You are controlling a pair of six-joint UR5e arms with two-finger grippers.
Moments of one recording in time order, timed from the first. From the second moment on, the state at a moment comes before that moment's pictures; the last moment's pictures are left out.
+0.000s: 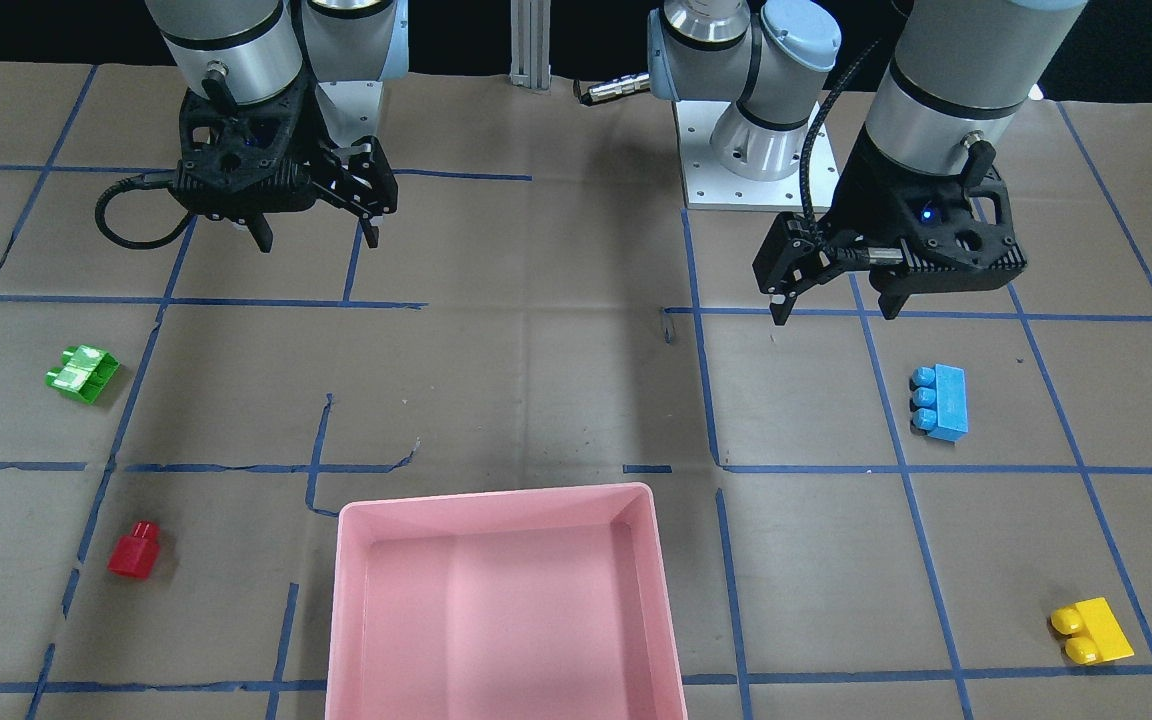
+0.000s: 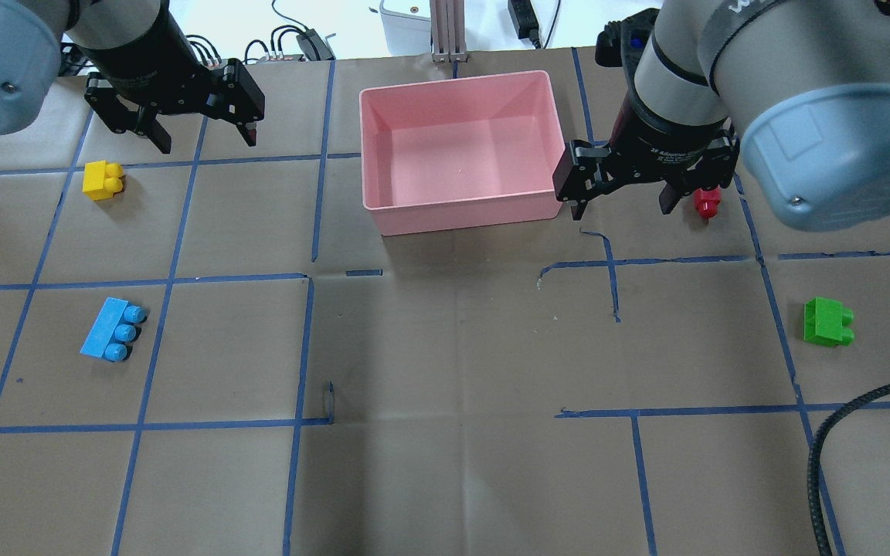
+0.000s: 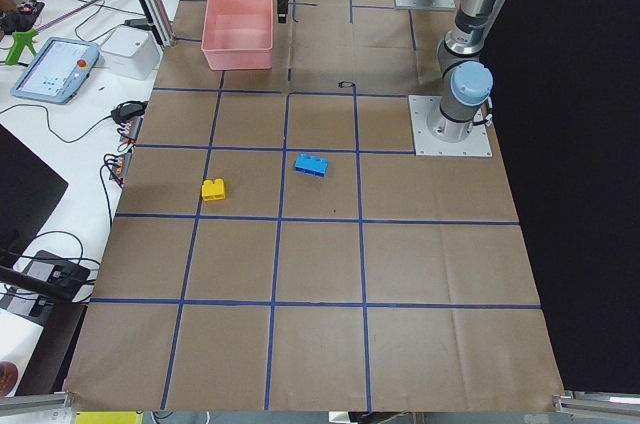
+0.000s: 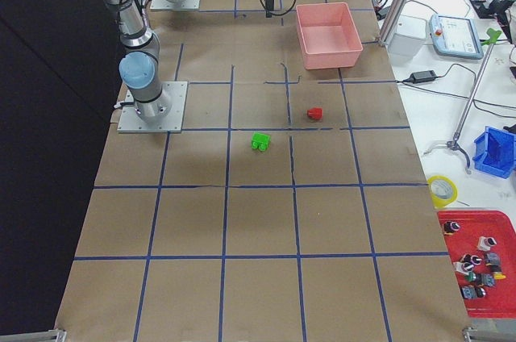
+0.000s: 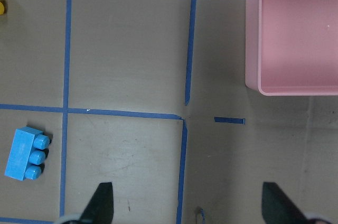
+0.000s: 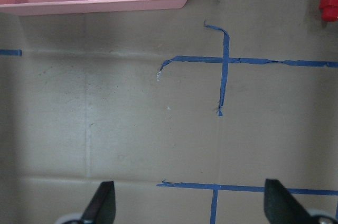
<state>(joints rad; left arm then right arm) -1.56 -1.66 -1.47 -1.50 1.60 -0.05 1.69 -1.61 1.66 -1.65 -1.54 0.07</state>
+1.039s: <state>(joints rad) -1.55 -1.64 -1.48 -1.50 1.60 -0.04 1.69 -1.61 1.66 -1.65 -1.54 0.07</state>
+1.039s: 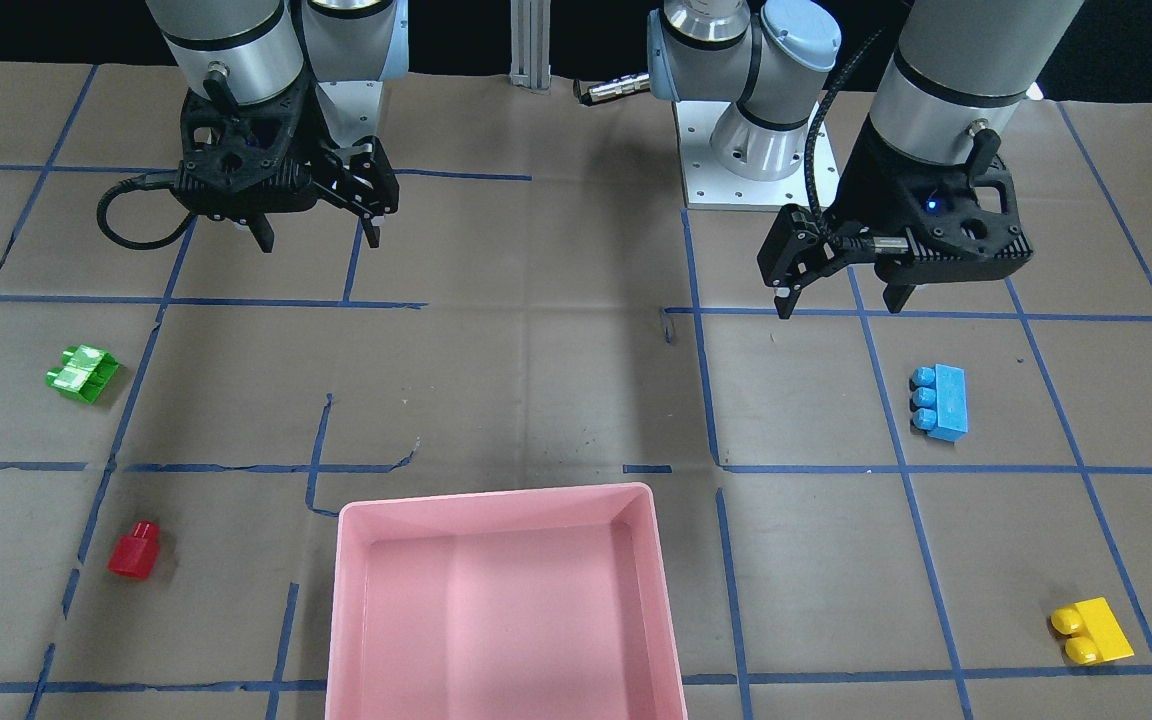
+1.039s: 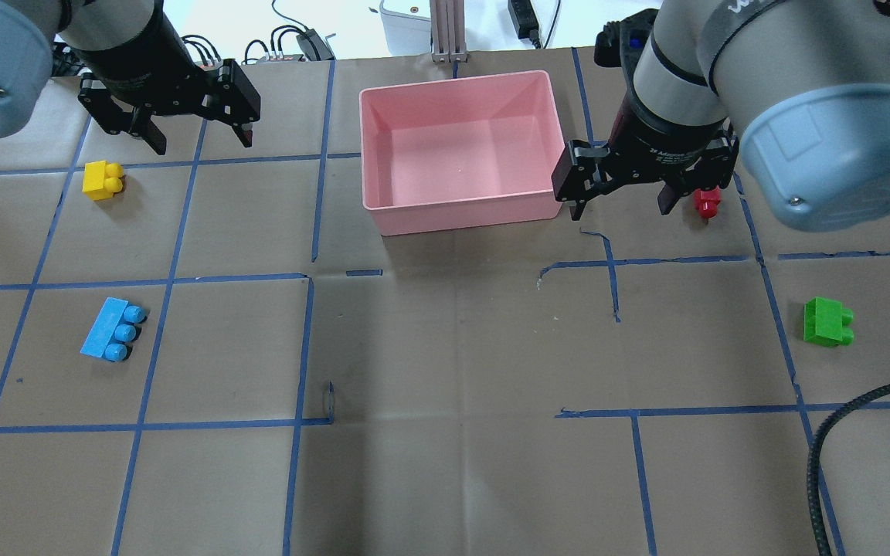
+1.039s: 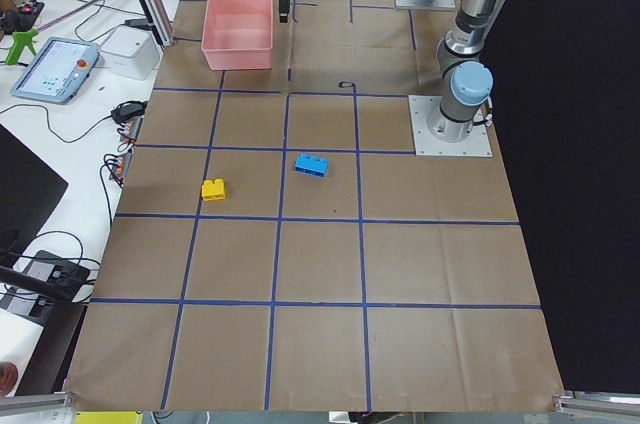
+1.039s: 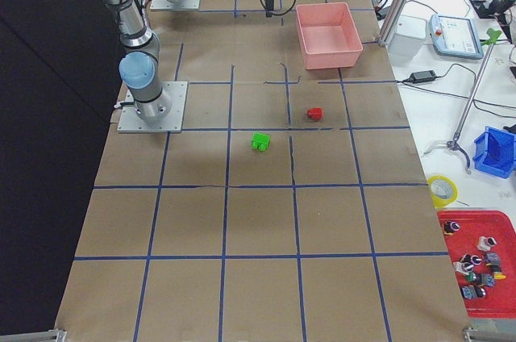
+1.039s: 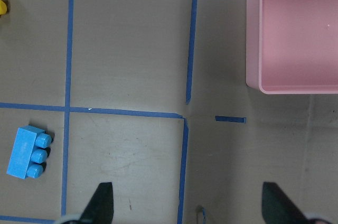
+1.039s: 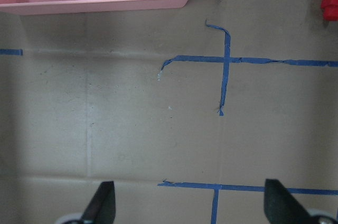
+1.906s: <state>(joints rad) -1.16 -1.55 -1.65 -1.50 1.60 0.64 1.65 -1.61 1.66 -1.64 -1.54 0.03</state>
